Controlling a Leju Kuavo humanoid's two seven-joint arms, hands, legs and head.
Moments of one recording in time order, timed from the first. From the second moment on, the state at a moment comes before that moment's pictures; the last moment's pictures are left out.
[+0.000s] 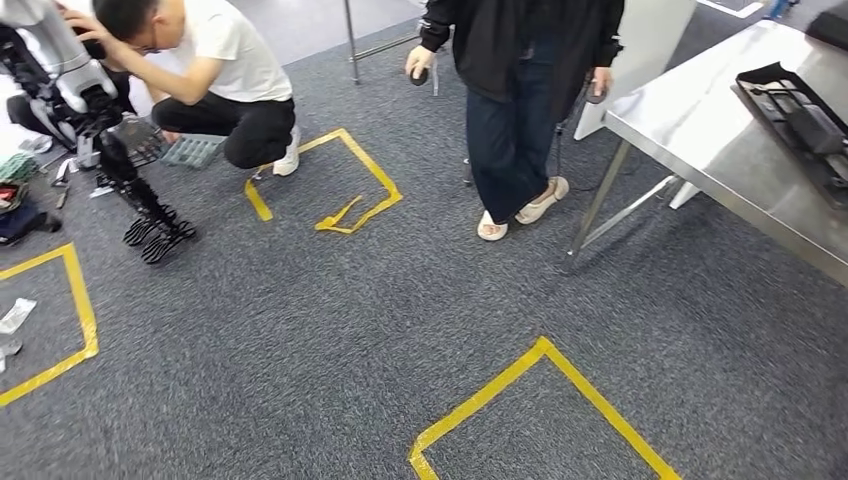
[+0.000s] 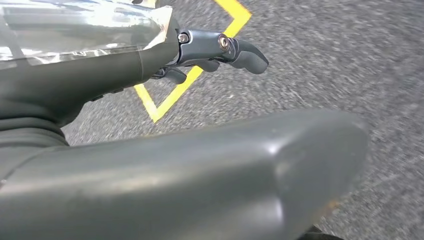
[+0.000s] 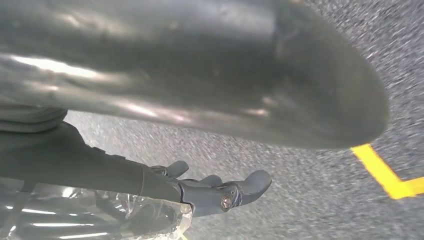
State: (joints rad) left arm -0.15 -0.21 0.94 -0.20 -1.06 0.35 -0.13; right arm -0.14 0.11 -1.17 -0.21 1.39 -0.58 0.06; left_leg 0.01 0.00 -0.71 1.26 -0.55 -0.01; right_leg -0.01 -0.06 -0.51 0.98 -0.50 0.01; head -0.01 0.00
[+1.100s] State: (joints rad) left arm -0.15 -0.21 0.94 -0.20 -1.06 0.35 -0.13; right arm -0.15 0.11 -1.16 -0.21 1.39 -0.58 0.06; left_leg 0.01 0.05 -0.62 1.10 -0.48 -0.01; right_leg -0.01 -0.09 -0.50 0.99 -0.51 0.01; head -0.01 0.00
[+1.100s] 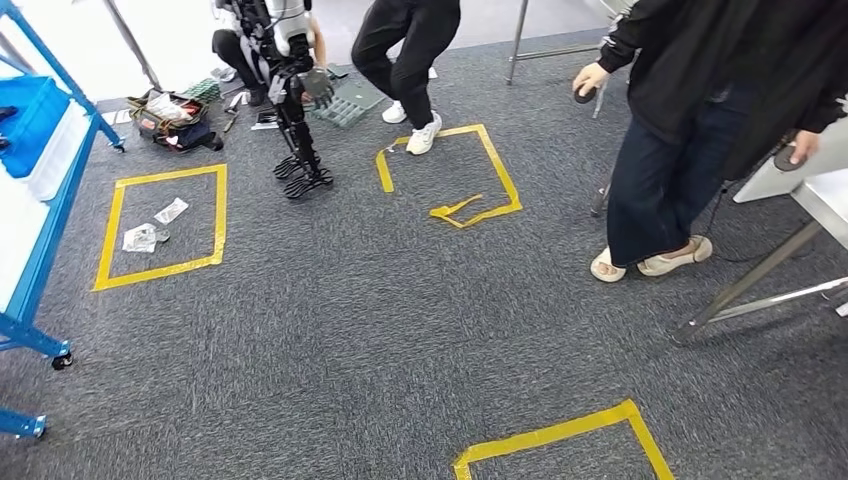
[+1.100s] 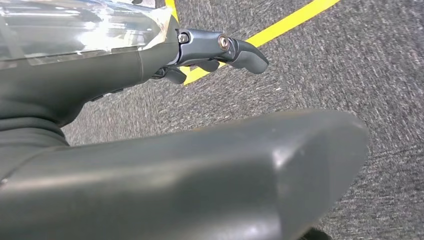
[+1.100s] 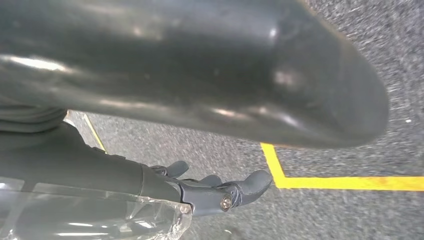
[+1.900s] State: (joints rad) left arm -0.15 -0.21 0.93 -0.20 -1.07 0.35 -0.13; right arm -0.14 0.11 -1.16 -0.21 1.37 -0.58 0.04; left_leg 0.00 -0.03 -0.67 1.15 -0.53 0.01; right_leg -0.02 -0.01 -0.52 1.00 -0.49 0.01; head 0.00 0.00
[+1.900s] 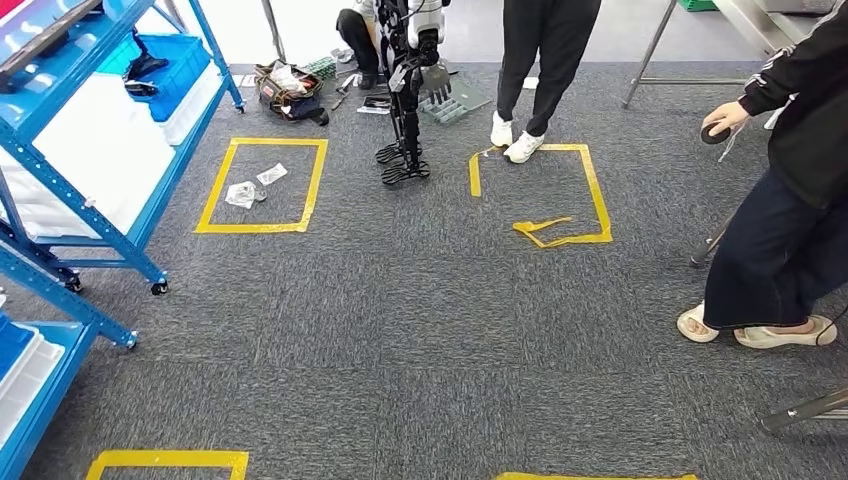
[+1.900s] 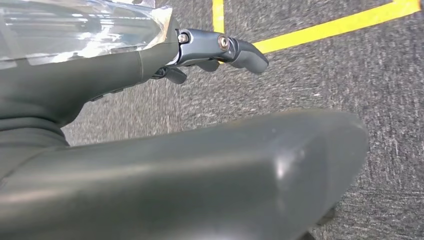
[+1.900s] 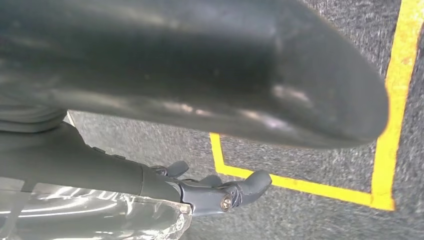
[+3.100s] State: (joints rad) left arm -0.15 -0.21 0.93 -0.20 -1.06 0.34 -0.14; right arm -0.13 0.11 -1.15 -0.21 1.37 -0.56 0.06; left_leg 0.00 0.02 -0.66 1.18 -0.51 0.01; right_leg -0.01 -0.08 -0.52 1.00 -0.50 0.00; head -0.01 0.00
